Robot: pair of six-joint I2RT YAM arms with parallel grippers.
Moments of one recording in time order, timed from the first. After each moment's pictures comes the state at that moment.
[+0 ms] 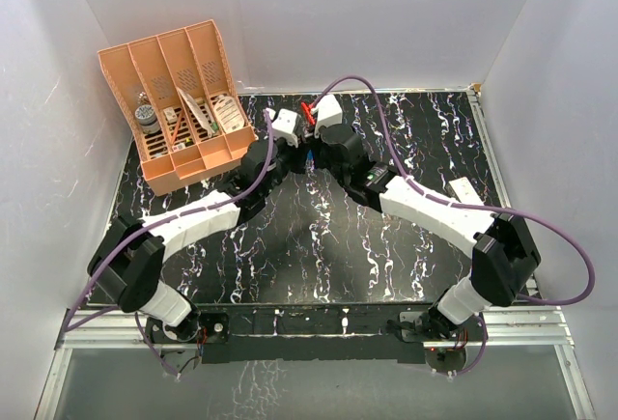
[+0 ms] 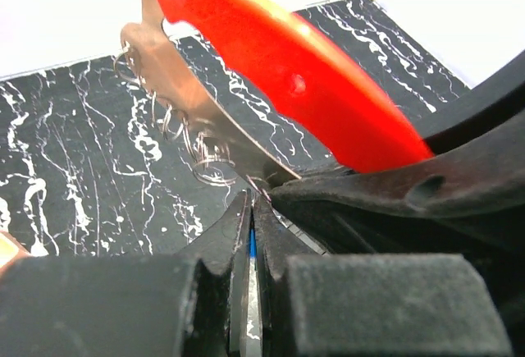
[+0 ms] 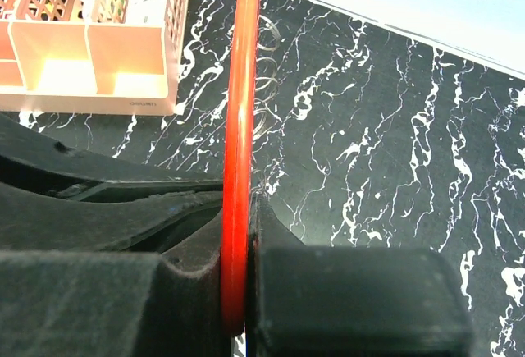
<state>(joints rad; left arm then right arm) -0.71 1.52 0.94 0.46 -0.13 -0.17 0.78 1.53 1.21 0.01 0.36 0.08</state>
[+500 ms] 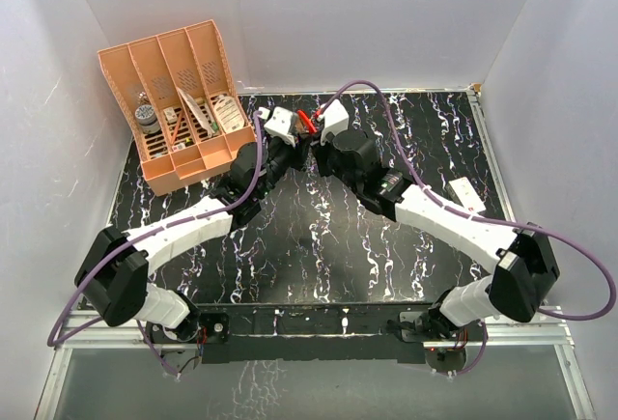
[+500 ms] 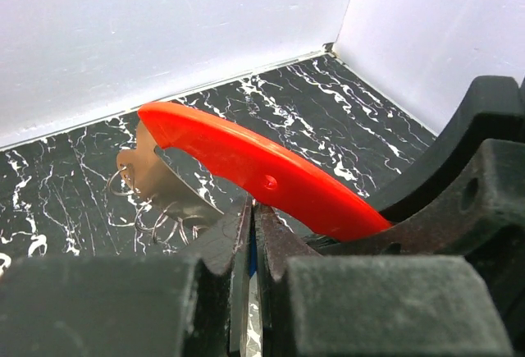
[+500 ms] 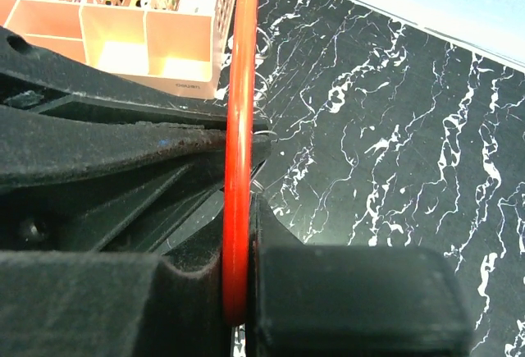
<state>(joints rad) -0.74 1.41 0.92 0.53 -0.14 -0.12 0.79 1.42 1.15 -0.02 0.26 0.08</state>
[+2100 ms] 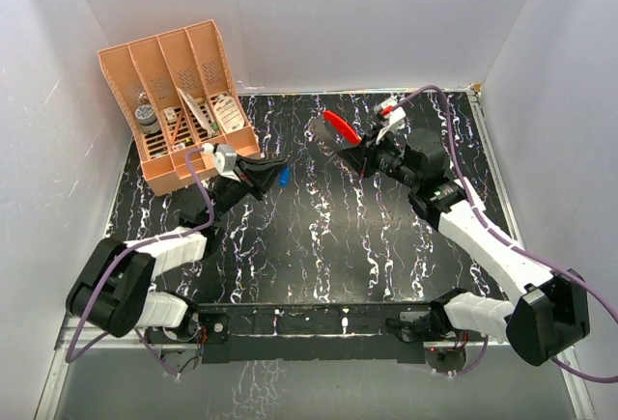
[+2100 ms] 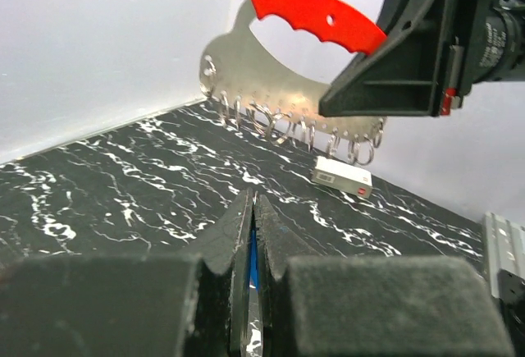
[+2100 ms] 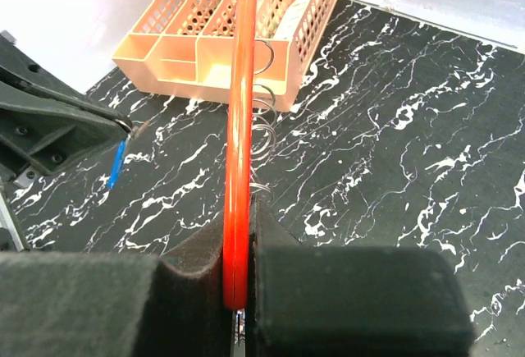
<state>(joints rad) -0.44 1.31 0.42 1.25 0.46 -0.38 0.44 1.15 0.89 0.15 -0.38 0.22</state>
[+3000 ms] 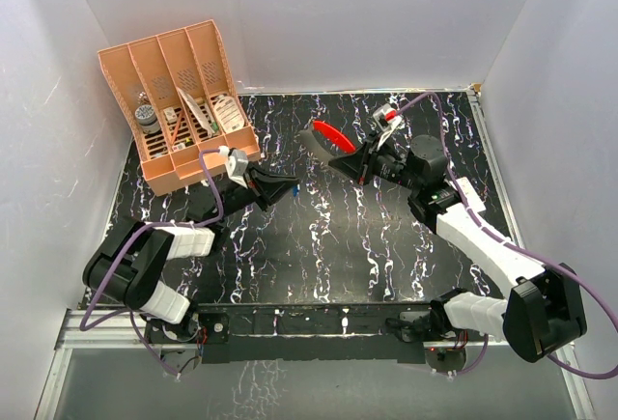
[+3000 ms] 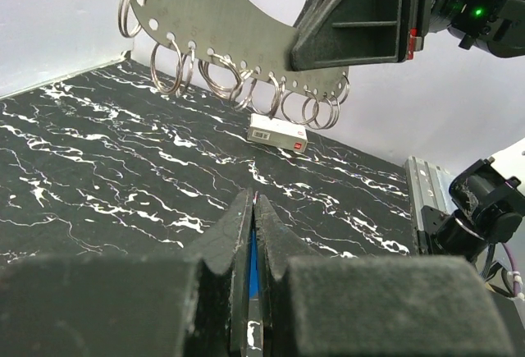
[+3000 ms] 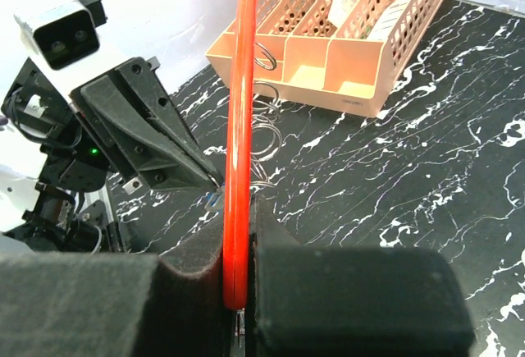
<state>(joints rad) -0.43 1.49 0.41 1.45 0.70 -0.50 0.40 1.17 0.80 0.36 -0.63 0.37</state>
